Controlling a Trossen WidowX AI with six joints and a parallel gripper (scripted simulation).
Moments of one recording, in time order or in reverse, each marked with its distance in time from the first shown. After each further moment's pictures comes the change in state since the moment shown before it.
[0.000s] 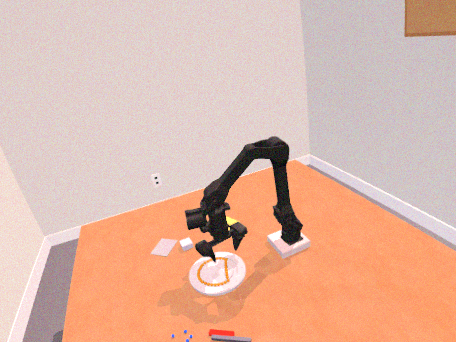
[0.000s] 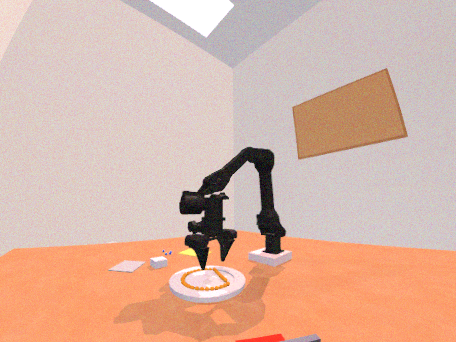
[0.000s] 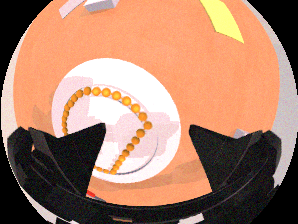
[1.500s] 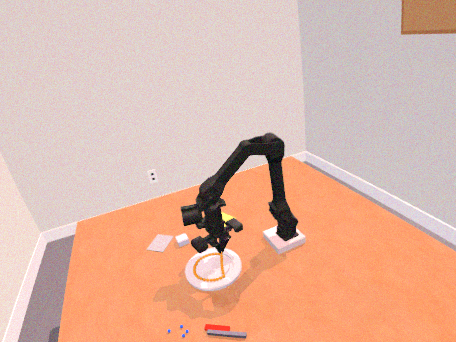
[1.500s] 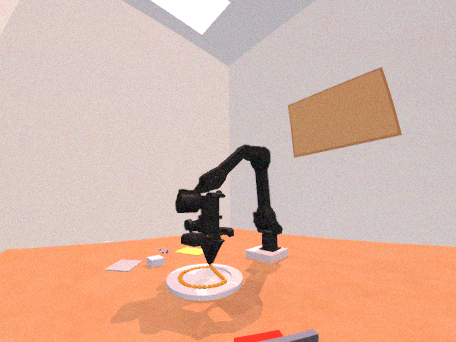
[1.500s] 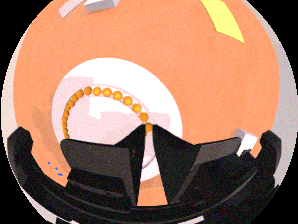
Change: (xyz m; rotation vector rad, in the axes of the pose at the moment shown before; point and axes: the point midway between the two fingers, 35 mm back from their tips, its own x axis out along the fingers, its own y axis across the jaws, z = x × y) arm 0.001 0.001 0.000 0.003 0.000 -0.001
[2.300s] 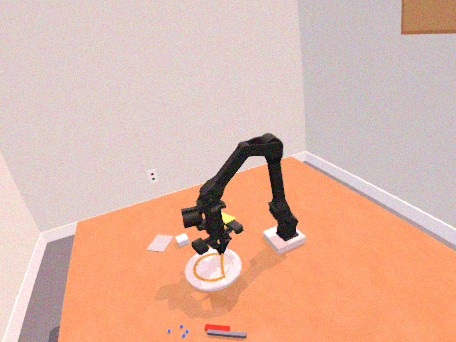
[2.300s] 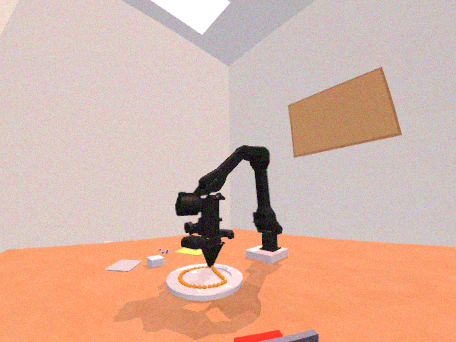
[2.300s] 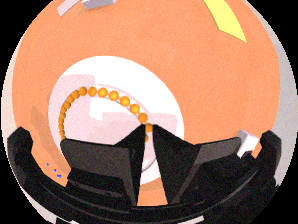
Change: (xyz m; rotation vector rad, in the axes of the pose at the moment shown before) arm 0.007 0.000 0.000 -0.001 0.002 -0.004
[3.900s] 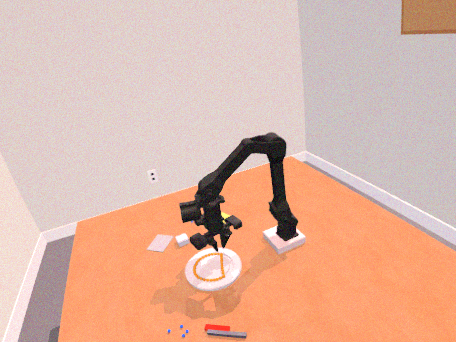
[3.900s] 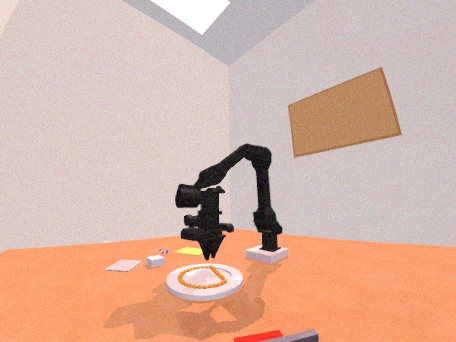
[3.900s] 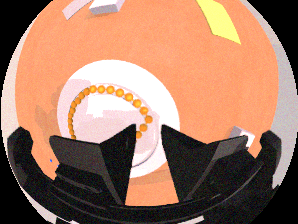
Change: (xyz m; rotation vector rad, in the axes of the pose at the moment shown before) arm -0.022 0.002 0.001 -0.001 -0.003 0.006
